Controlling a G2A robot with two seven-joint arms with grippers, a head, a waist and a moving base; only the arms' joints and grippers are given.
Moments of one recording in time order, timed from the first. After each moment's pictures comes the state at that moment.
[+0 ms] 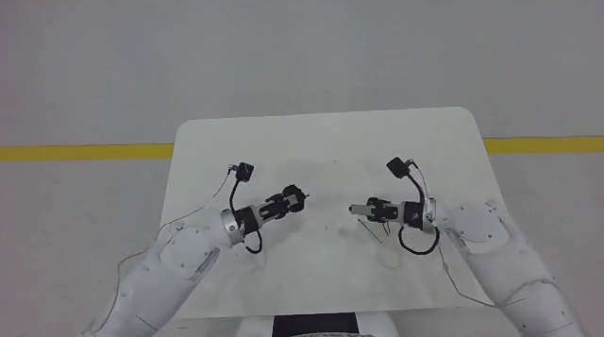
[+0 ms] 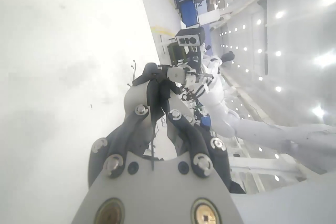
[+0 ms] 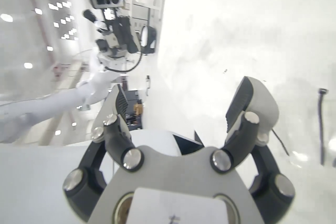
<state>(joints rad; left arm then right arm) 1.51 -0.99 -1.07 -1.70 -0.06 -0.34 -0.47 -1.49 -0.98 1.26 -1.68 -0.08 -0.20 1.00</state>
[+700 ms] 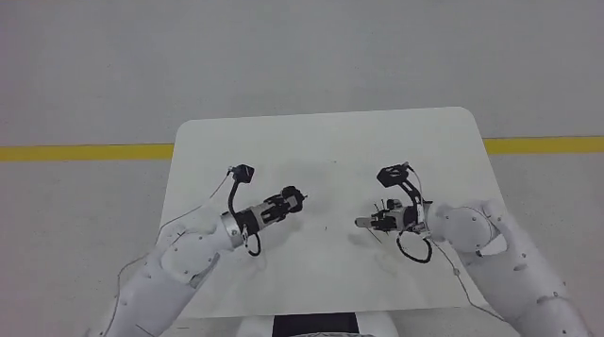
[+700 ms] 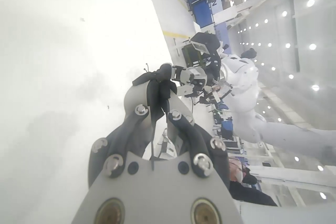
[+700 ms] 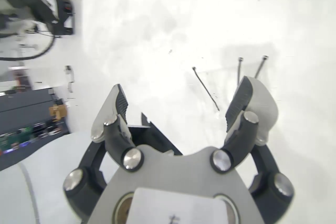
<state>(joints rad) 1.54 -0.99 -1.07 -1.75 0.12 -0.30 -0.41 -1.52 -0.95 1.25 -1.88 -0.57 -0.01 1.08</state>
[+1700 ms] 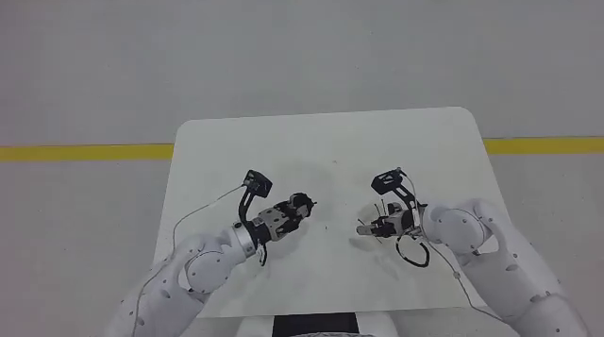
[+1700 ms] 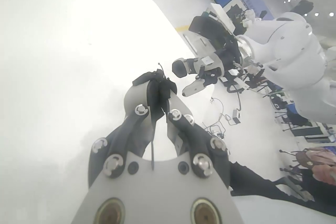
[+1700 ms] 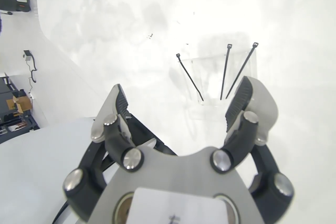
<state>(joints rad) 1.56 -0.99 -0.99 -1.81 0.56 -0.34 -0.20 -1.50 -0.95 1.21 -1.85 -0.59 -0.07 1.11</state>
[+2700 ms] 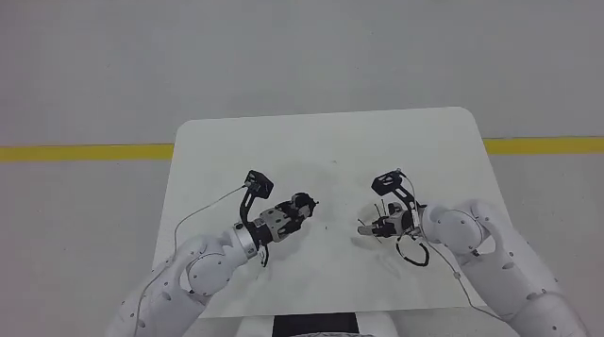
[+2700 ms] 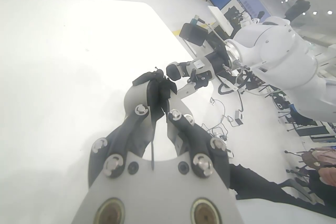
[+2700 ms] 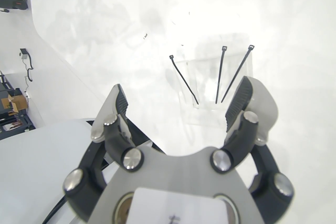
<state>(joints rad) 1.56 -0.99 -0.99 -1.81 0.56 -0.34 -0.18 -1.49 -0.95 1.19 -1.81 -0.63 -0.11 1.05</state>
